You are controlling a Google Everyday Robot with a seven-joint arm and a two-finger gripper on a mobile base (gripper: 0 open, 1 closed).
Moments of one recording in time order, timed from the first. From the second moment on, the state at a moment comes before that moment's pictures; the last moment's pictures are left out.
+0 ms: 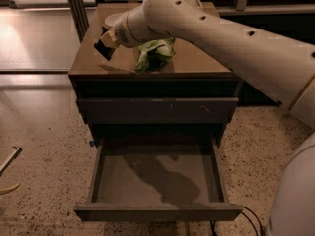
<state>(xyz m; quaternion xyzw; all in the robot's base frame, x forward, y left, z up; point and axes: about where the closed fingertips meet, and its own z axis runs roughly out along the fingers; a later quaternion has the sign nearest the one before) 0.727 0.121 0.926 -0.43 0.75 0.17 0.48</state>
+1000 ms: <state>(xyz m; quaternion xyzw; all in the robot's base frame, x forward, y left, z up) 0.759 0.121 0.894 -0.40 0.77 0.16 0.47</state>
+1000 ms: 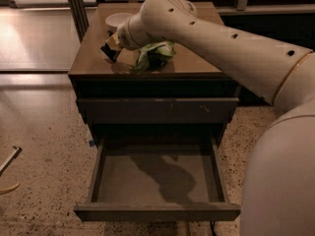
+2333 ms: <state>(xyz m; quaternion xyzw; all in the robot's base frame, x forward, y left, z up) 0.763 0.126 0.891 -0.40 0.77 0.16 0.47</state>
